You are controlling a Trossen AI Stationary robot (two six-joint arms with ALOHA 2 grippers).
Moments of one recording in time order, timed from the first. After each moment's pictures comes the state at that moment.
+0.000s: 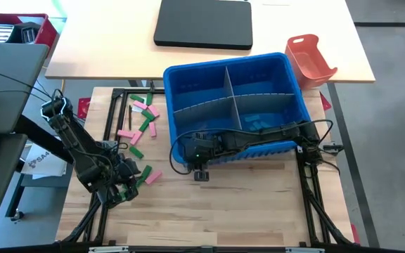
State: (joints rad) left arm -0.97 1.15 0.74 -1.03 -0.64 -1.41; right arm 0.15 2.04 1.85 -0.75 0.04 0.02
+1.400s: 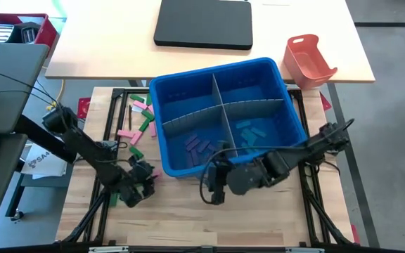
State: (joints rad) left arm -0.81 1.35 0.55 -0.55 -0.78 -1.19; right arm 0.46 1.77 1.85 -0.61 0.62 0.00
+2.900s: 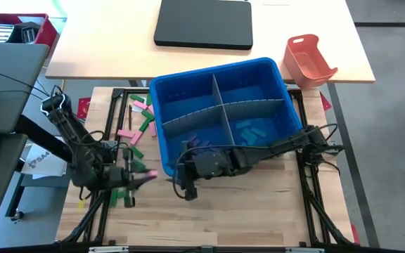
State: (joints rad) left arm -0.96 1.02 0.66 0.45 -1.13 0.15; right arm 0.30 1.99 1.85 -0.22 0.26 -0.20
